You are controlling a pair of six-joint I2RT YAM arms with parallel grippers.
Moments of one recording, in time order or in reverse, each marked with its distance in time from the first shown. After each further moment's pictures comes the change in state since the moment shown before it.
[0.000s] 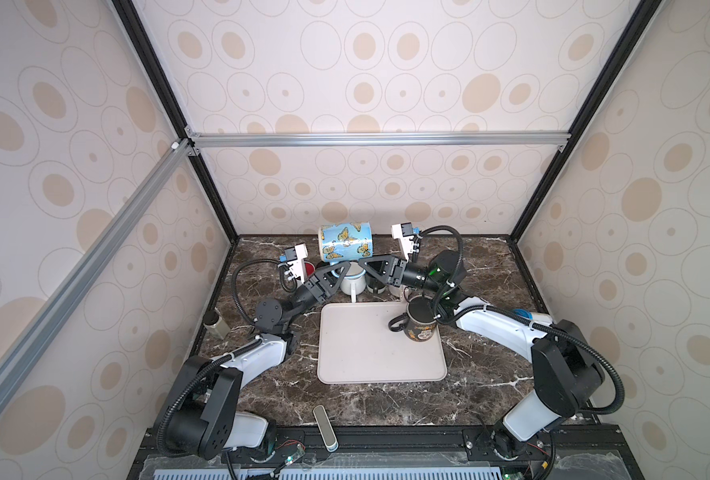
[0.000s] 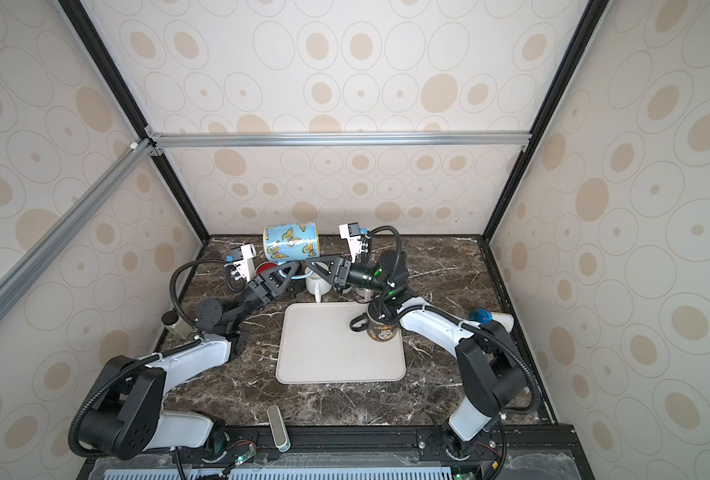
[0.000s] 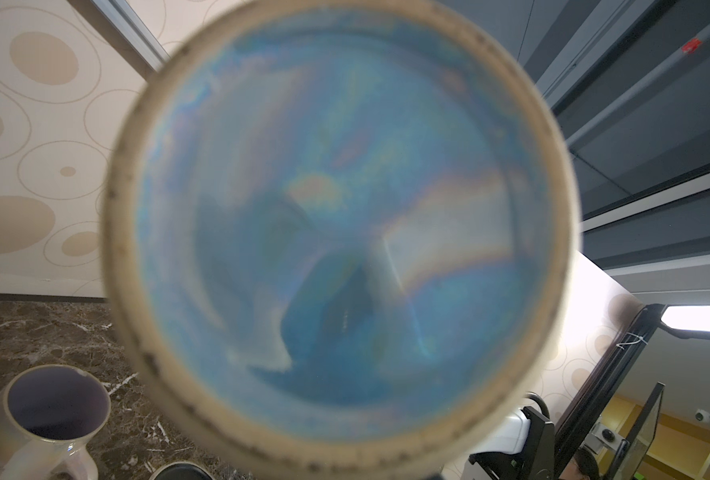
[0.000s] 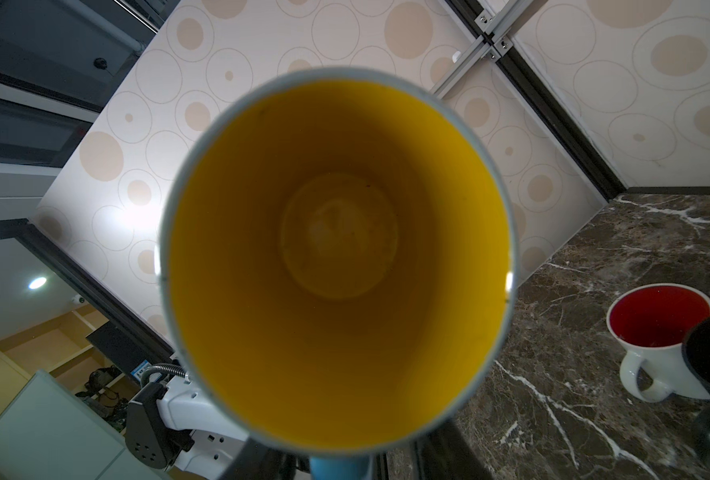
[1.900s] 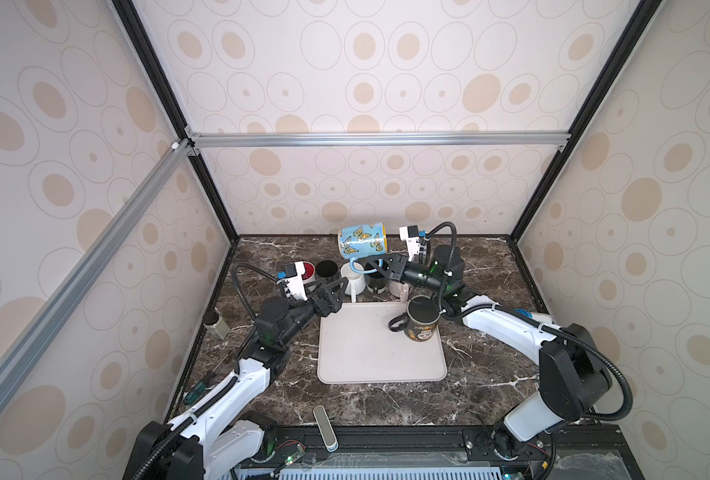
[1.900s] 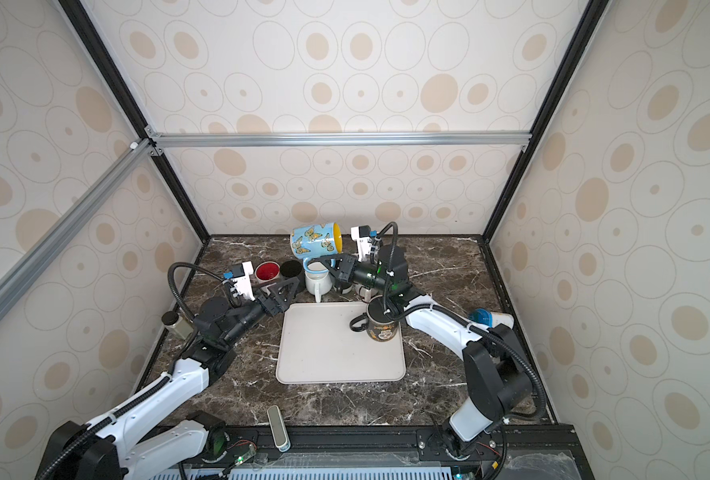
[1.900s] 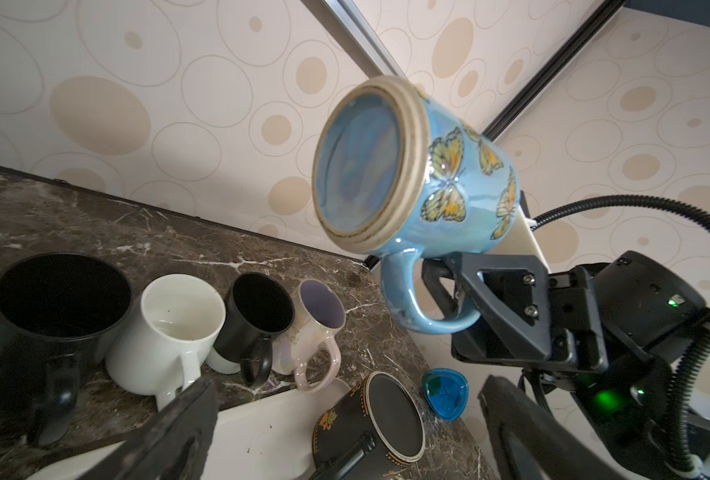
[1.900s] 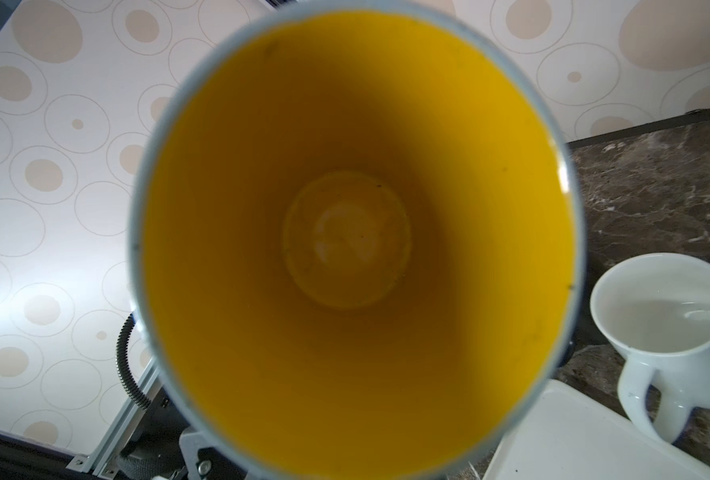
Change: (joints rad) left arm -0.055 -0.365 -0.068 -0.896 -0.378 0.569; right arm -0.051 -0.065 -0.003 -0.369 0.205 -0.098
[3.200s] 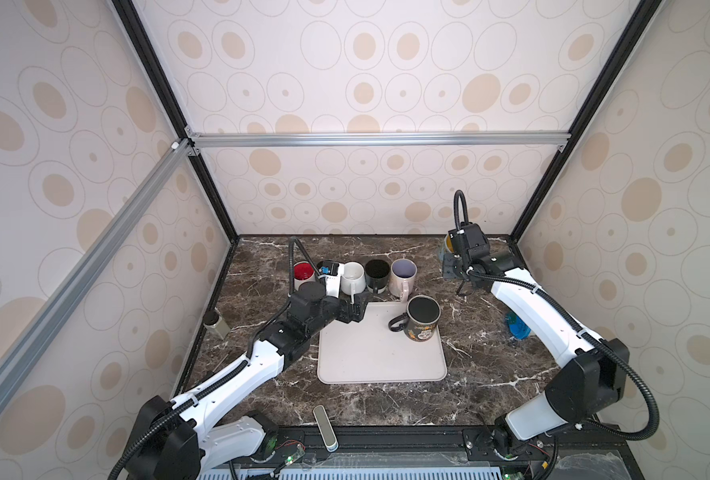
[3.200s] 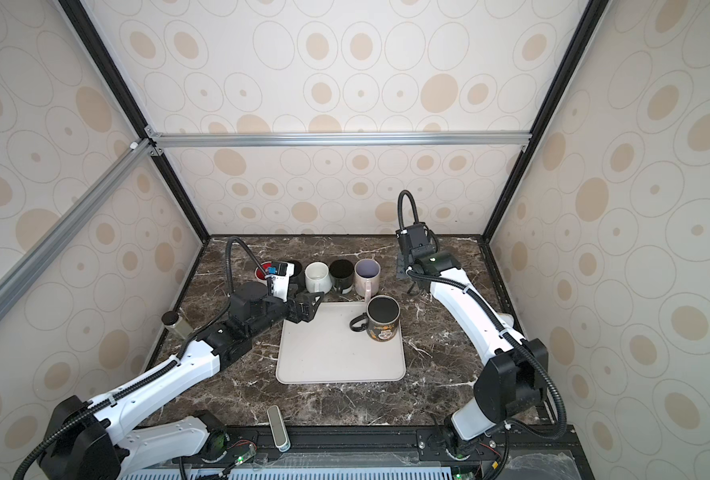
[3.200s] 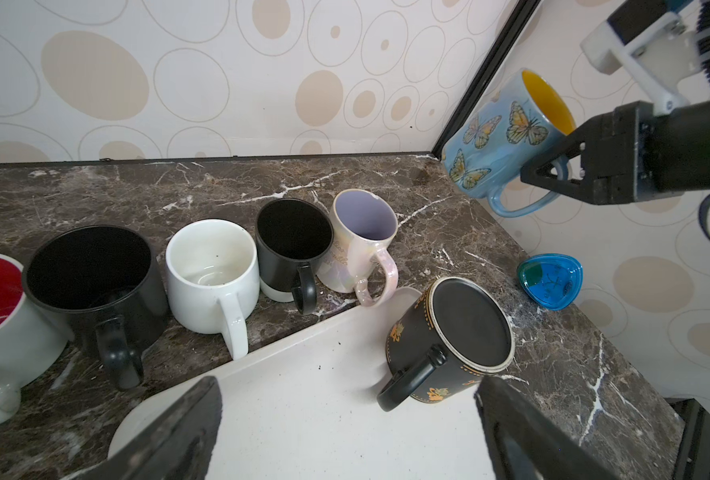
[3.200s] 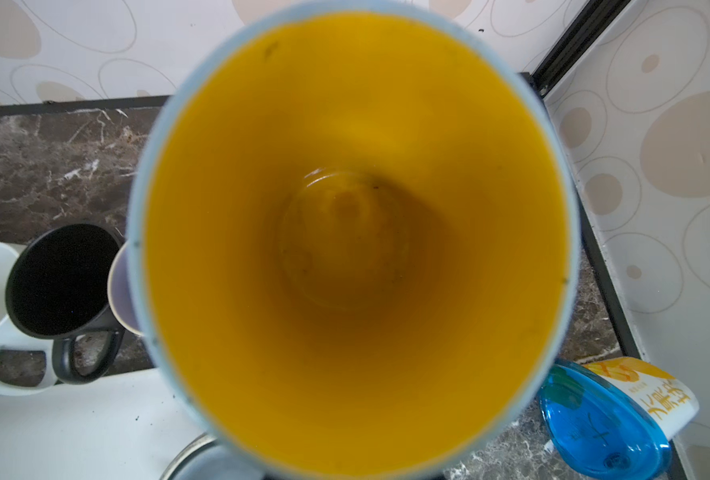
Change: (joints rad) left arm -0.223 0.131 0.251 -0.460 -0.209 0.363; right arm -0.187 -0.010 0.362 -1.243 0.944 -0.567
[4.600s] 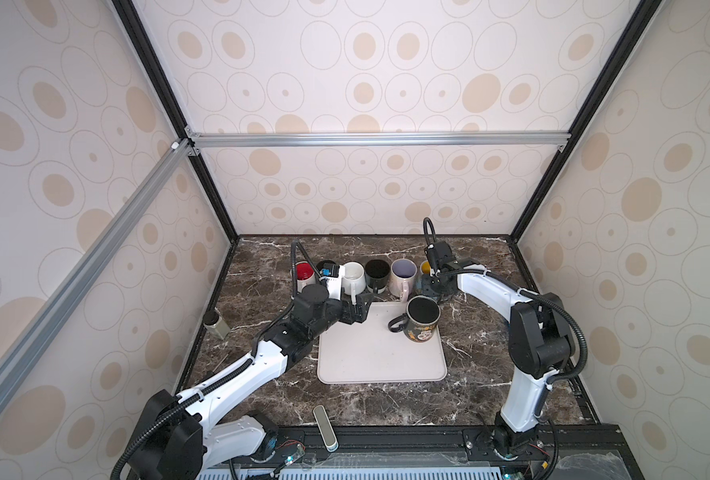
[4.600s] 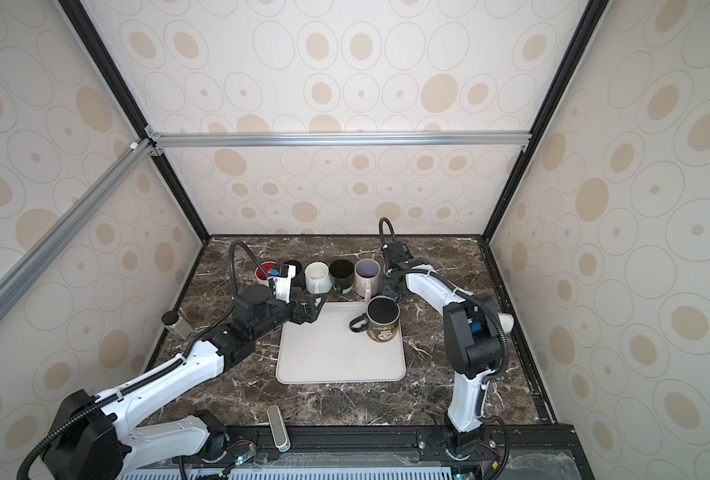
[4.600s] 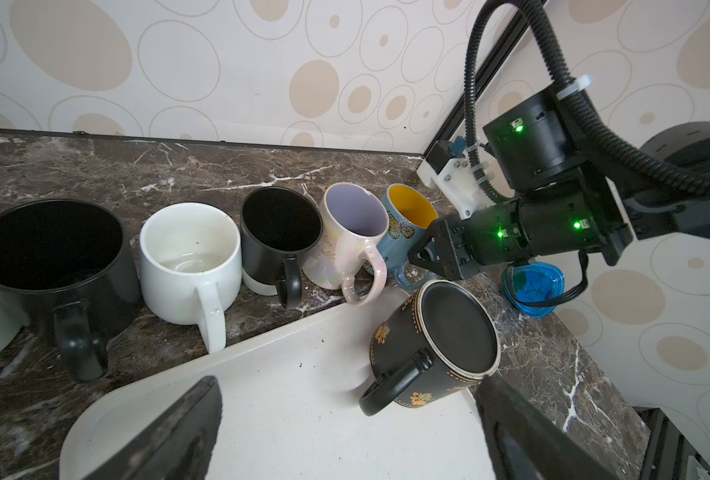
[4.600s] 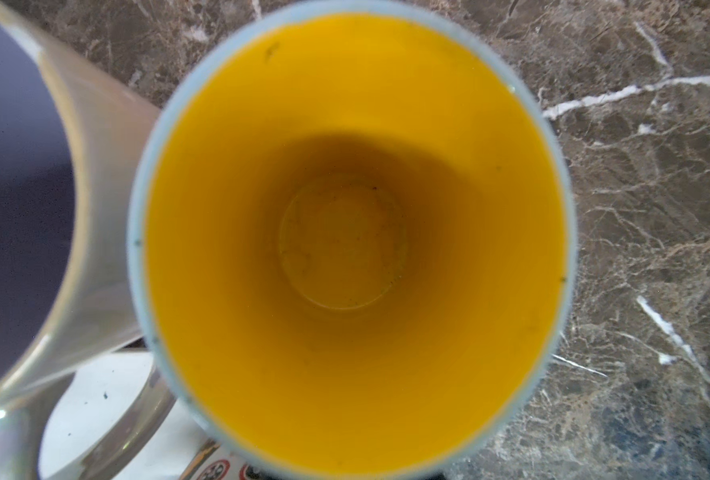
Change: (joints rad) left arm -0.013 0.018 -0.030 0.059 0.009 -0.079; right arm -0.011 0.325 -0.026 0.106 -0.186 -0.041
